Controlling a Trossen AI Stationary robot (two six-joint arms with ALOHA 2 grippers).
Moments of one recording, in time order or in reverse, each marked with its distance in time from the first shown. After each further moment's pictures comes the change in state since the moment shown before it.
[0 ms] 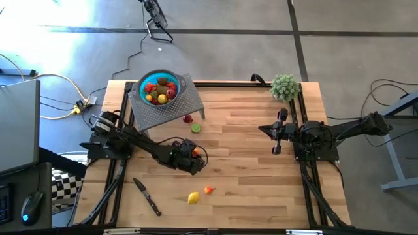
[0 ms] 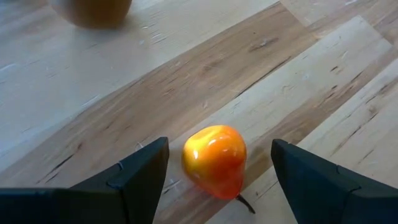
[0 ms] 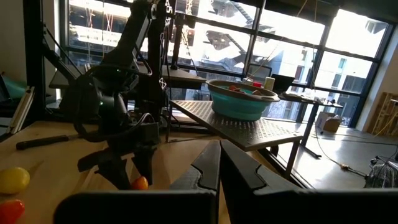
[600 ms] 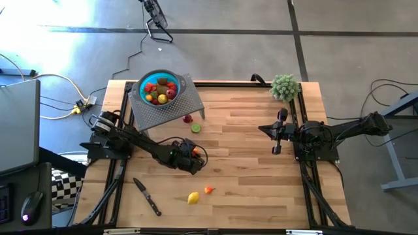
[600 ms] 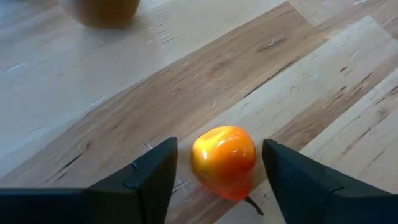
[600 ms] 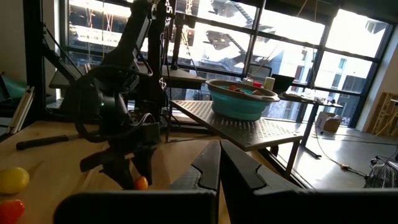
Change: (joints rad) left arm 0.000 0.000 -0.001 -0.008 0.000 -0.004; right arm 0.000 0.000 0.000 0.000 0.000 0.000
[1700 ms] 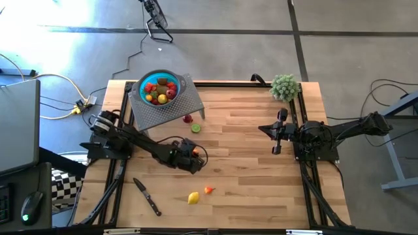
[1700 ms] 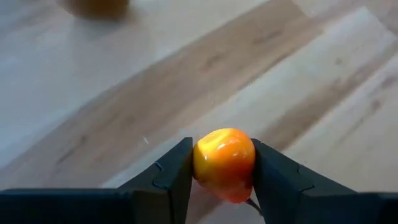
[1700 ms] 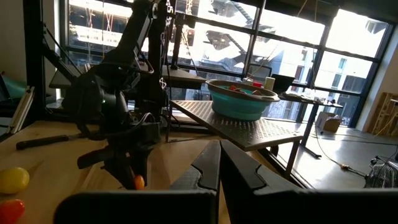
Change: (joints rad) left arm 0.001 -0.014 0.000 -0.009 0.036 0.007; right arm 0.000 0.000 0.000 0.000 0.000 0.000
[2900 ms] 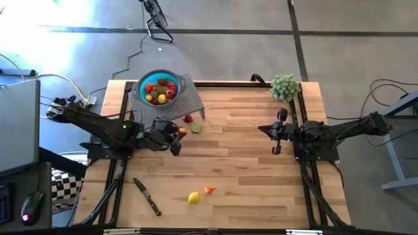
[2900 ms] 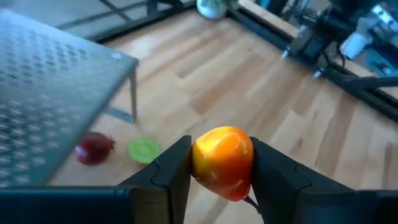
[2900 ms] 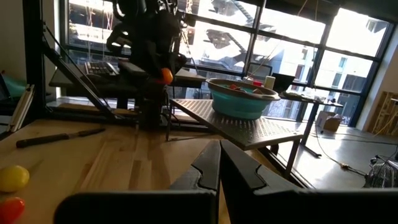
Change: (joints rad) left arm 0.005 -0.699 0.001 -0.228 -0.122 0.378; right arm 0.000 0.004 0.000 0.000 0.000 0.000
